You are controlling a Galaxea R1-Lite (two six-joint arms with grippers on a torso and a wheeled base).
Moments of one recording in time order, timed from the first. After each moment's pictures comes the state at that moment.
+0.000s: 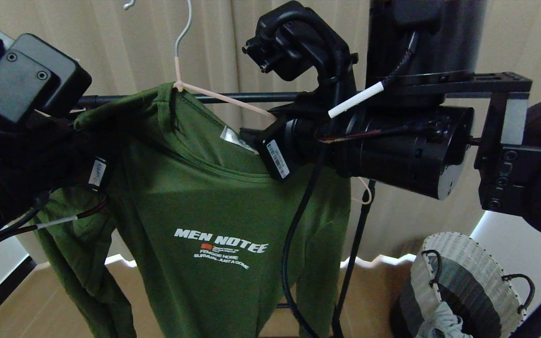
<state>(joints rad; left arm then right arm) -0.52 1.27 -0.78 -0.55 0.46 0.68 0.95 1.81 -1.53 -0.10 -0.28 -0.27</state>
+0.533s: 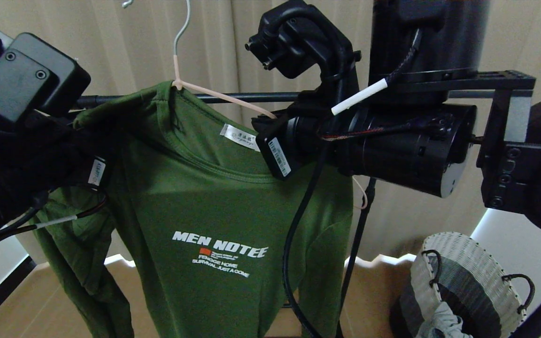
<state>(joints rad) -0.52 1.27 -0.78 -0.55 0.45 0.68 0.95 1.81 -1.53 -0.10 -0.28 -0.26</state>
